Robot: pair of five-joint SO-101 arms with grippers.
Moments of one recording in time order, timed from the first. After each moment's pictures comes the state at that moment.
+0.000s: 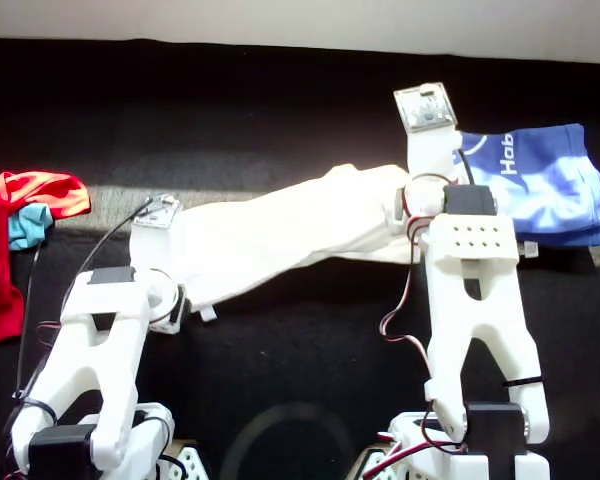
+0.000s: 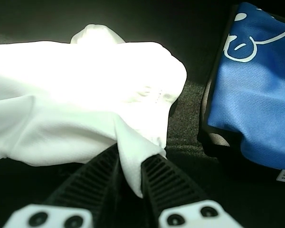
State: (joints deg) left arm -11.6 -24.4 62.2 45.5 -14.6; right arm -6.2 -14.7 19.3 61.4 14.0
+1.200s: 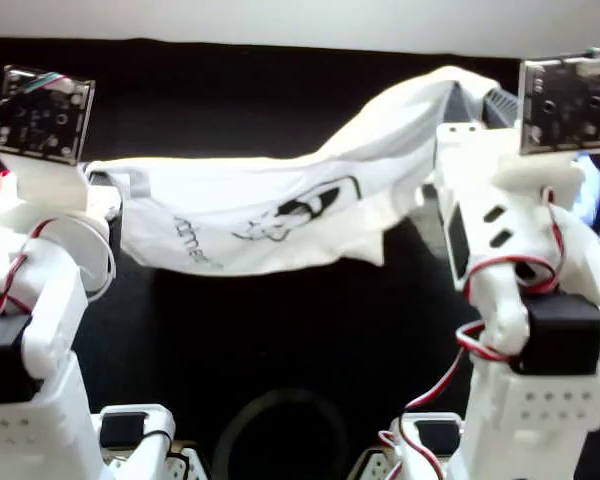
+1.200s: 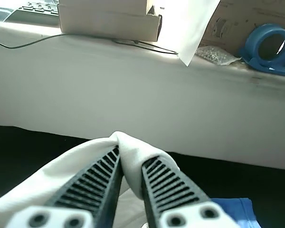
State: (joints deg) left arm -9.8 -49.0 2.2 81.7 -12.4; right arm -6.2 -42.5 -5.2 59.9 10.2
